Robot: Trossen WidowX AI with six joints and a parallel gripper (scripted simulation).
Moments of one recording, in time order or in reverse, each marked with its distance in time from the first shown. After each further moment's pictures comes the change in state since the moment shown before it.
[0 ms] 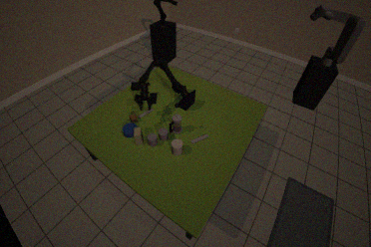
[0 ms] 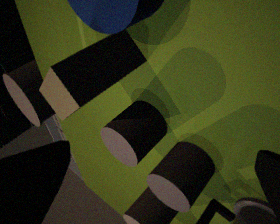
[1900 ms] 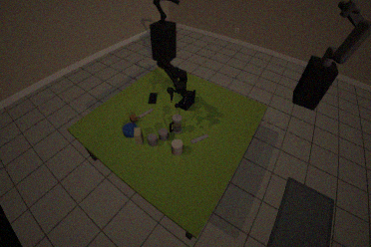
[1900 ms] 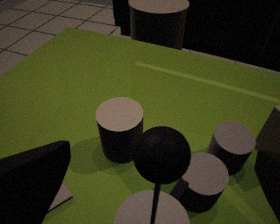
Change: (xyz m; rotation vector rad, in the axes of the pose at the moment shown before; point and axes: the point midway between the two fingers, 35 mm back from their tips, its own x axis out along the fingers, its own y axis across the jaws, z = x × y) arm -0.034 -0.018 -0.298 -1.907 -0.414 0.116
